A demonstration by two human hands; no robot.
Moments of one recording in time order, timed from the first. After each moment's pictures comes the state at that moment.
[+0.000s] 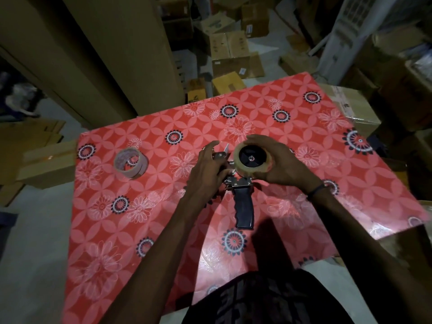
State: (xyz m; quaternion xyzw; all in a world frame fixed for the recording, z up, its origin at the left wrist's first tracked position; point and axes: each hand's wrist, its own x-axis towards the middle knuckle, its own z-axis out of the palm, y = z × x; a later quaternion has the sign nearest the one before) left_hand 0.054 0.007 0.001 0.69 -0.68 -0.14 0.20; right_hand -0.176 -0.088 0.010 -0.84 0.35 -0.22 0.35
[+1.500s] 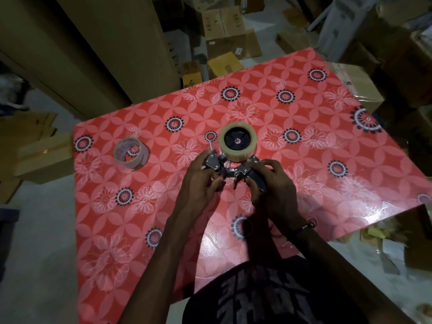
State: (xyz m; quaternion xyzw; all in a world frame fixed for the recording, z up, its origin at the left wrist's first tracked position) left_hand 0.083 0.071 -0.012 0.68 -0.65 -0.21 0.27; right_hand -0.144 0.038 -0.044 -0.77 0.52 -0.34 0.16
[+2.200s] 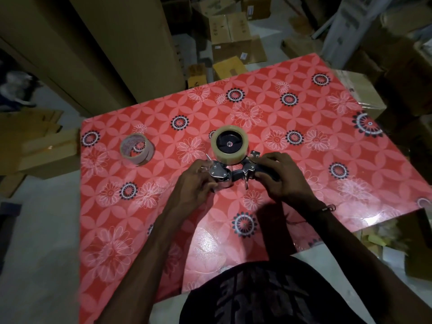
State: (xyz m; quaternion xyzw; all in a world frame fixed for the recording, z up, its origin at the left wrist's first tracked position) left_hand 0.103 0.093 -0.005 0.64 -0.70 -0.19 0.26; right_hand -0.178 -0.005 -0.033 -0.83 0.44 -0.23 0.26
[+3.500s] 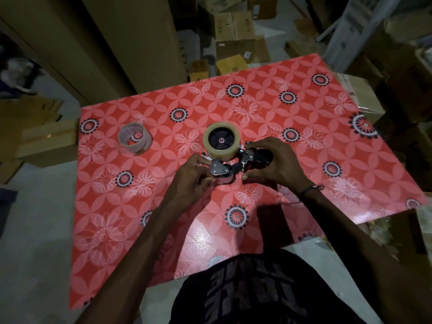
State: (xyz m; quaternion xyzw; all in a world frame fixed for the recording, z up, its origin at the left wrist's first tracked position) left_hand 0.094 0.100 -0.014 0.64 -0.70 -0.18 0.27; right_hand -0.173 -0.032 -0.018 -0.82 0.40 -0.24 0.33
